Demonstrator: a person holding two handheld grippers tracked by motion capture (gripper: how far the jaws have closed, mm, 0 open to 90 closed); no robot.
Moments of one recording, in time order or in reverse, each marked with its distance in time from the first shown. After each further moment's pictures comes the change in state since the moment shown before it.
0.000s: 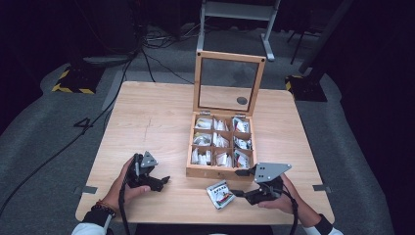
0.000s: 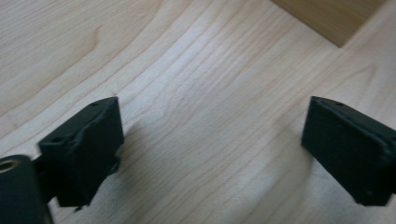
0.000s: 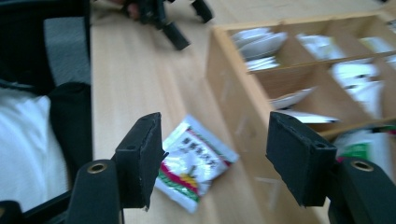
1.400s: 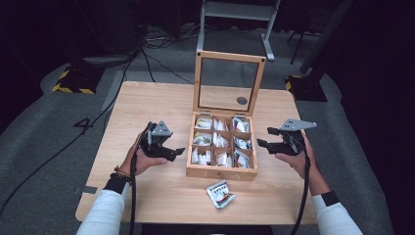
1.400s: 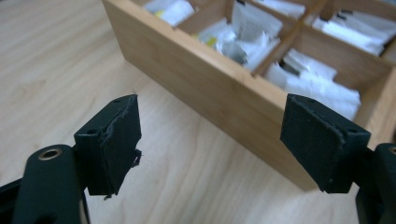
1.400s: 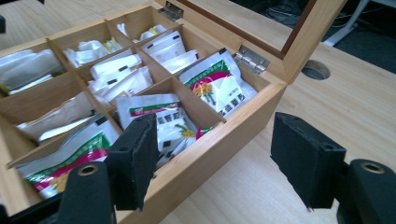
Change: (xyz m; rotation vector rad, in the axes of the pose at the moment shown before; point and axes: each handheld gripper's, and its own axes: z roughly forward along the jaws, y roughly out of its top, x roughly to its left) left arm 0.016 0.103 -0.007 -0.135 -0.130 0.109; right arm -0.130 -0.013 -0.036 0.012 -0.367 0.280
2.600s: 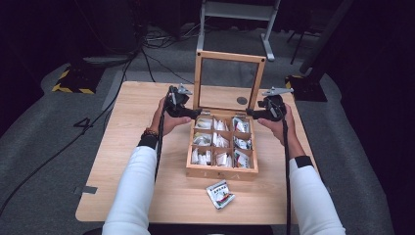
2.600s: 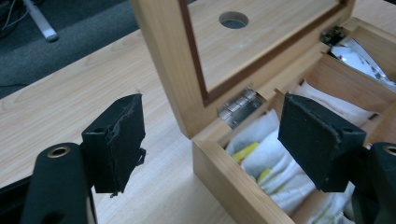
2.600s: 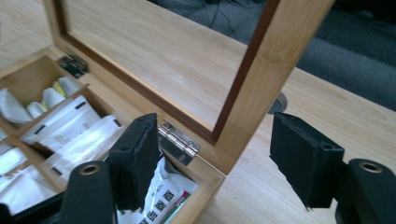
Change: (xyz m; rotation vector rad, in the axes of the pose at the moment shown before) left arm 0.064 0.099 0.072 -0.028 0.140 -0.116; right arm -0.051 0.069 0.077 0.077 -0.141 0.099
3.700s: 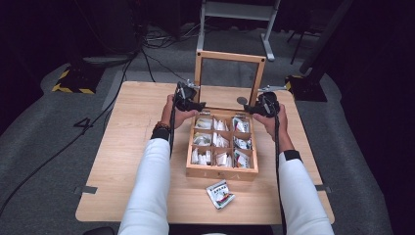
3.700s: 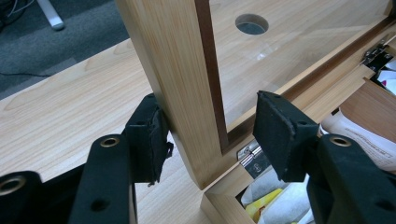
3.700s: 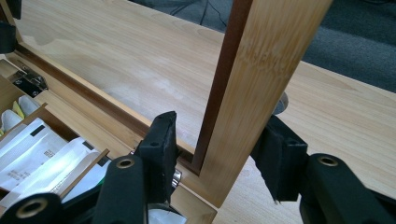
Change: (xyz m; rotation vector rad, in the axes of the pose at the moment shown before) left arm 0.000 0.017 0.035 0.024 0.042 -0.019; right arm -0.010 0.000 0.034 0.013 -0.020 0.087
